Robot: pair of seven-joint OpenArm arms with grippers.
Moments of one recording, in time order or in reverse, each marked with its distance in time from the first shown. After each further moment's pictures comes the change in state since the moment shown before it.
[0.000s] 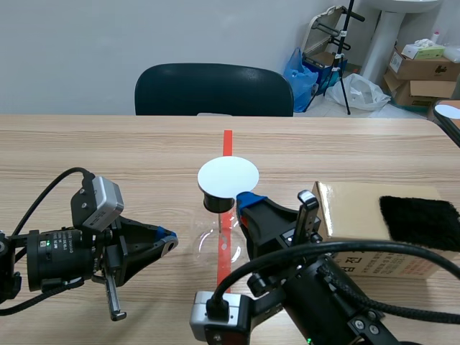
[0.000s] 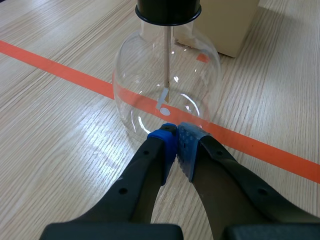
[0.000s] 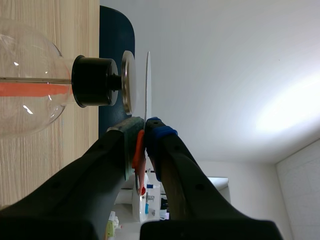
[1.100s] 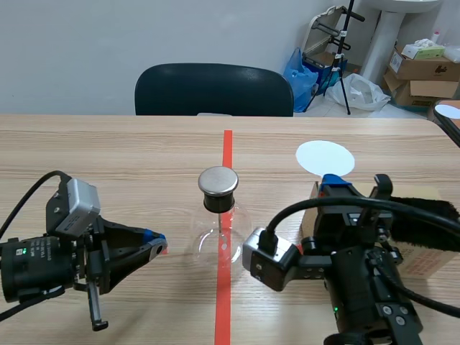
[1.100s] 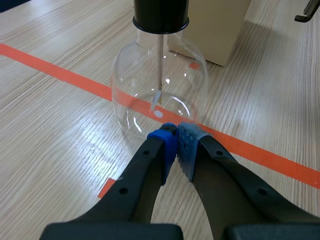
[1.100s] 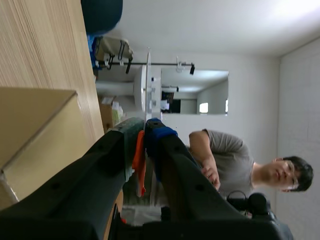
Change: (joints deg) left arm 4.6 -2.7 -2.9 3.5 -1.1 -1.8 -3.7; right arm 0.0 0.0 0.0 0.0 0.0 0.0 -30.8
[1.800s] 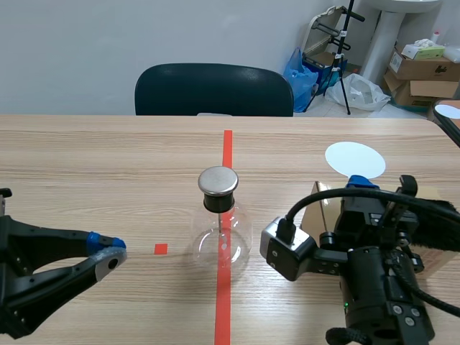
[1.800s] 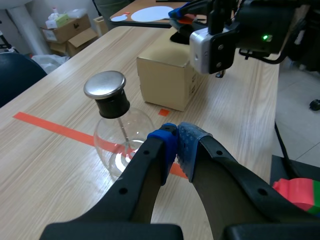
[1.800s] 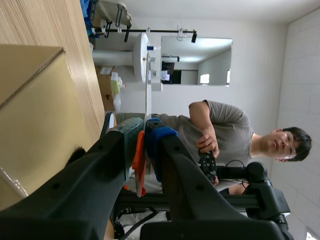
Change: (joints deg) left arm 32.5 -6.8 -22.5 35.8 0.0 0.0 -1.5; right arm 0.0 0.0 0.0 0.0 0.0 0.0 -6.9
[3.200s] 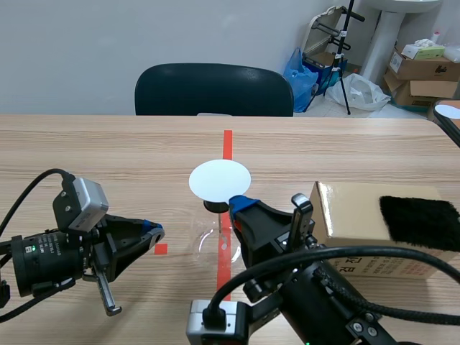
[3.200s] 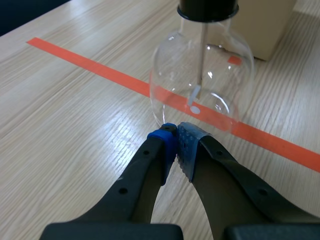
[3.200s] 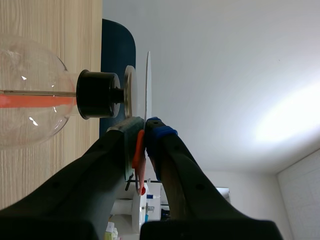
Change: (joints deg) left arm -34.0 11.0 19.7 -39.7 4.7 6.1 1.5; right arm 0.0 0.0 0.0 0.0 0.0 0.0 40.5
